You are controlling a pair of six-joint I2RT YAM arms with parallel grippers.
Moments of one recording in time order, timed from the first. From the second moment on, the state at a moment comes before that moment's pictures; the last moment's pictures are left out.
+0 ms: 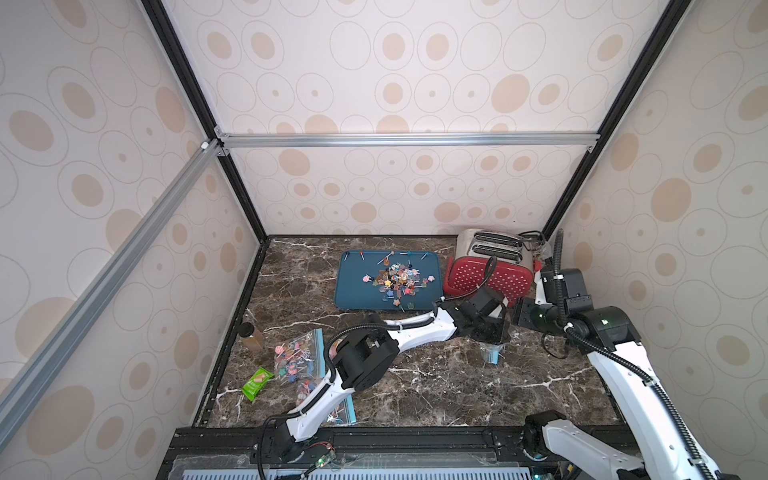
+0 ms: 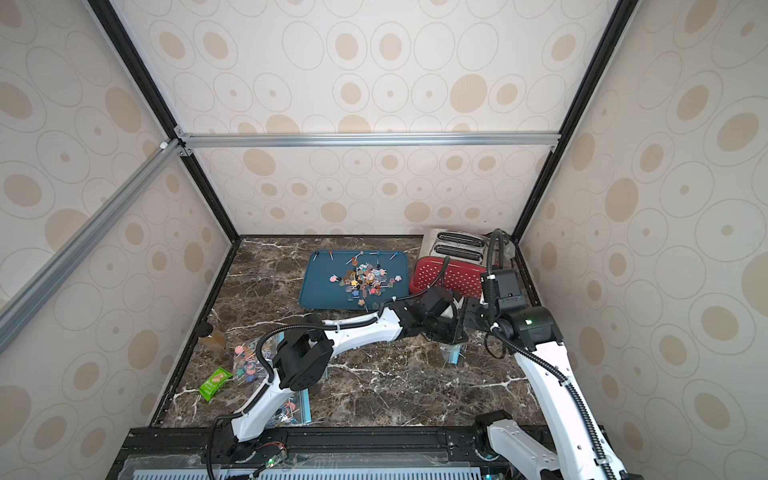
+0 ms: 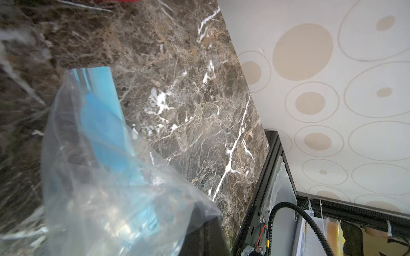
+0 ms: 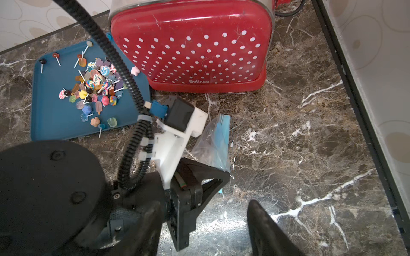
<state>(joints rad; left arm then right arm) -1.04 2.33 1.93 -0.29 0.41 -0.75 0.19 0.99 1.17 -1.11 0.09 0.42</state>
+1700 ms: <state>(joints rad) -0.73 1.42 1.24 -0.89 -0.22 -0.58 0.58 1.43 1.13 -0.85 -0.11 0.46</state>
